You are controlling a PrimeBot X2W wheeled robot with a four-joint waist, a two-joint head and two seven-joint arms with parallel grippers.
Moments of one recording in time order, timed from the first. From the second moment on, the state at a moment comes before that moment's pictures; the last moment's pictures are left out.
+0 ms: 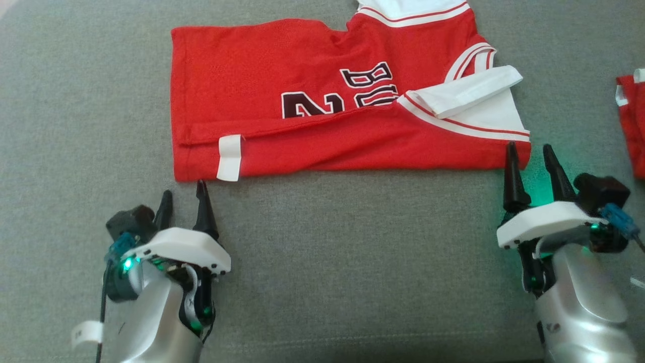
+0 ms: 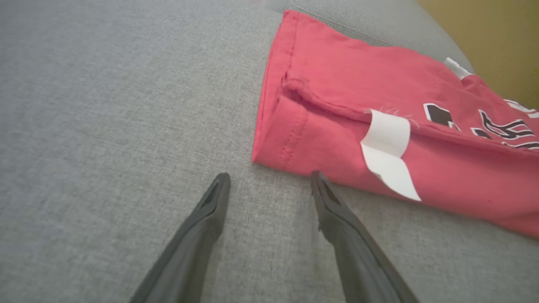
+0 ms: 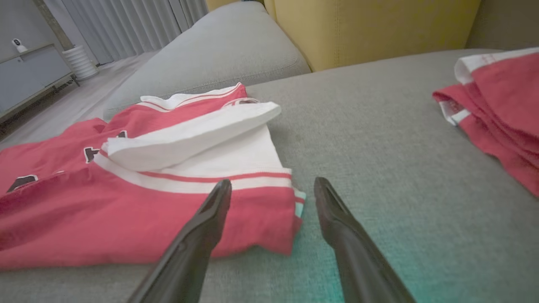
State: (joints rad) left arm -0.31 0.03 -0.22 0.58 -0.46 0.14 -0.26; right arm -0.41 -0.07 -0.04 0.67 0.20 0.13 -0.25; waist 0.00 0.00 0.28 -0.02
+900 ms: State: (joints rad) left arm -0.47 0.05 -0.29 0.79 -0.61 0.01 -0.28; right arm -0.50 -0.06 0.02 0.84 0.25 0.13 -0.26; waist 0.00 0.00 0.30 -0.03
